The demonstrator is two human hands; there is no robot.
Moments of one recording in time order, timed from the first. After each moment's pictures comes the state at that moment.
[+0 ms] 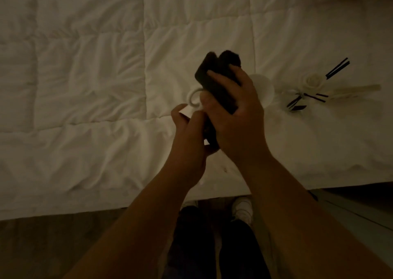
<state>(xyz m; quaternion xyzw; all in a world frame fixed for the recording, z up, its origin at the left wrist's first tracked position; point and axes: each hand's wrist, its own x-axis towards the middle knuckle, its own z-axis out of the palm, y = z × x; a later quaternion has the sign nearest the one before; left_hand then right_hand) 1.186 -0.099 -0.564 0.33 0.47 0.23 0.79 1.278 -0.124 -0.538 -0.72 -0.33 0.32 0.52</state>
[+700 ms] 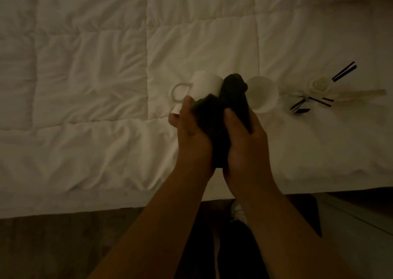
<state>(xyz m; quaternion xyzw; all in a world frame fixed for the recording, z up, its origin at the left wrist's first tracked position) 1.209 -0.098 -0.553 0.15 0.55 0.31 0.76 1.258 -0.149 -0.539 -0.58 -0.06 0.49 0.65</state>
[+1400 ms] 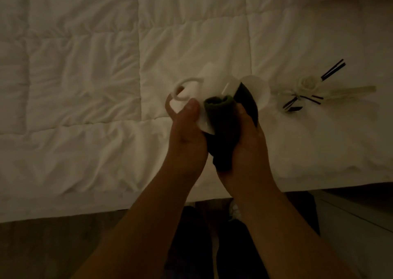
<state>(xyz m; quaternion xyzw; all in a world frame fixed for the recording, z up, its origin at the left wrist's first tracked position) 1.204 -0.099 -0.541 0.28 0.46 0.34 0.77 1.267 -0.152 -0.546 -0.44 0.03 0.53 0.73</state>
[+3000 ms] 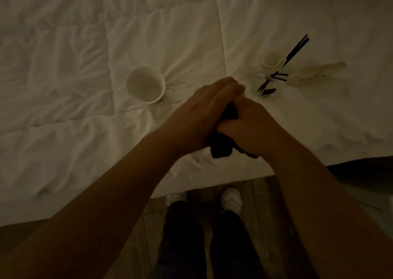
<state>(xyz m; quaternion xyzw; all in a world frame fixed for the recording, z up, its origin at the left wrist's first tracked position) 1.244 -0.094 -0.594 0.93 0.10 0.12 0.32 1.356 -0.189 -0.547 -0.76 -0.36 0.47 0.25</state>
